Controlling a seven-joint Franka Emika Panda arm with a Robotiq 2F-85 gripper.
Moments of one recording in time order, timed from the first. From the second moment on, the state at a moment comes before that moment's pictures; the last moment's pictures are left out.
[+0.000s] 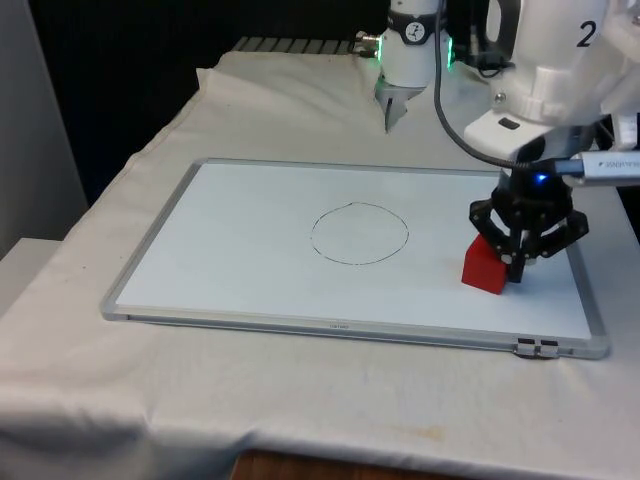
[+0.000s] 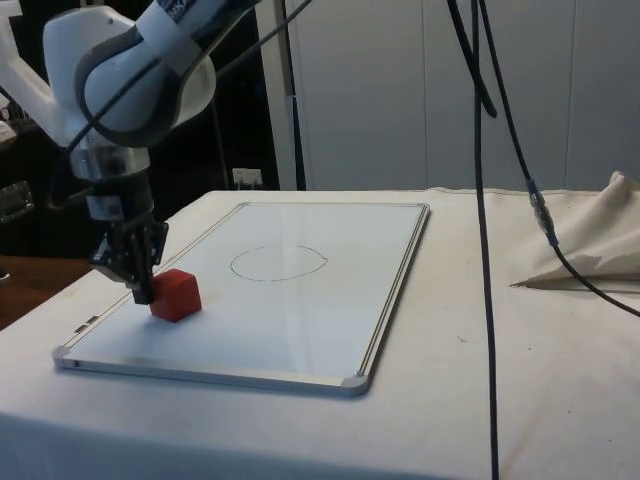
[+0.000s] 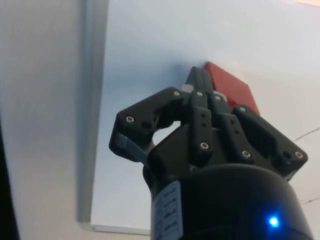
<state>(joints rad) 0.34 0.81 -0.17 -1.45 0.11 2.27 0.22</state>
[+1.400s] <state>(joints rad) 0.38 0.68 -0.19 -1.69 -0.11 2.20 0.32</state>
